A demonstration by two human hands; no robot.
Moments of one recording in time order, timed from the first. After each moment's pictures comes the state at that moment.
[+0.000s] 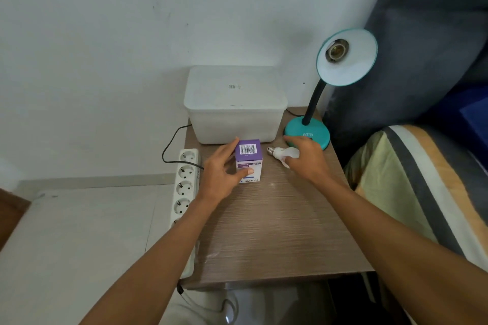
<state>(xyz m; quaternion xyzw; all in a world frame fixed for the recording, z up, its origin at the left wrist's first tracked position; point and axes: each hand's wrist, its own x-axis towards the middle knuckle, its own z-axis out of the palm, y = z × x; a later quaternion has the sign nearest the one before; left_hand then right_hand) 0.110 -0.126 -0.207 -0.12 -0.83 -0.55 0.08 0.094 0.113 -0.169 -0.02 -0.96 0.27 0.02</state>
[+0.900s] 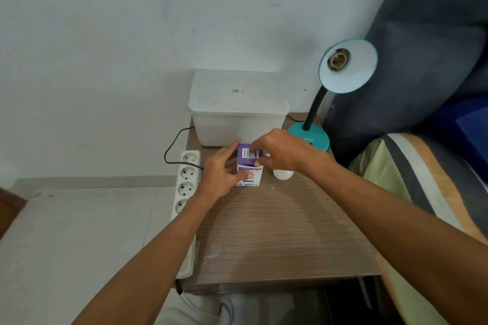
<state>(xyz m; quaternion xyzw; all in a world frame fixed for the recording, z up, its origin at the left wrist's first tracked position) 0.100 -0.135 -0.205 -0.12 -0.83 -0.54 0.03 0.073 0.064 -0.108 0.31 -0.95 0.08 -0.04</state>
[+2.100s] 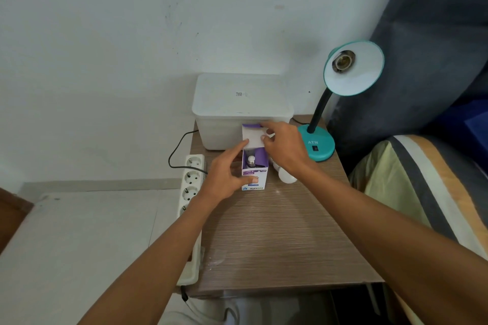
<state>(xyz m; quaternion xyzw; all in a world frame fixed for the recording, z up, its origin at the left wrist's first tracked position) 0.092 -0.138 -0.200 -0.16 -0.84 -0.51 0.02 0.063 0.047 -0.125 0.04 -0.95 0.30 0.09</state>
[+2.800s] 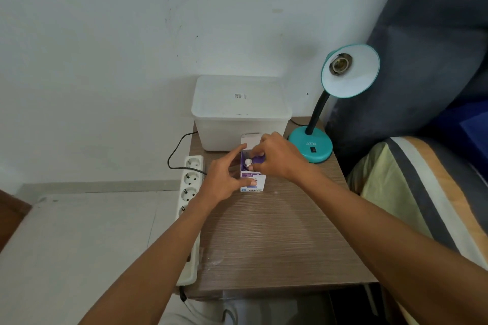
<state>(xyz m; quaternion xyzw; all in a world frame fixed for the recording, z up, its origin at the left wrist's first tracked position) 0.093 -0.138 -0.200 -0.13 -0.82 -0.55 -0.04 0.080 0.044 -0.114 0.21 -0.97 0.13 -0.01</state>
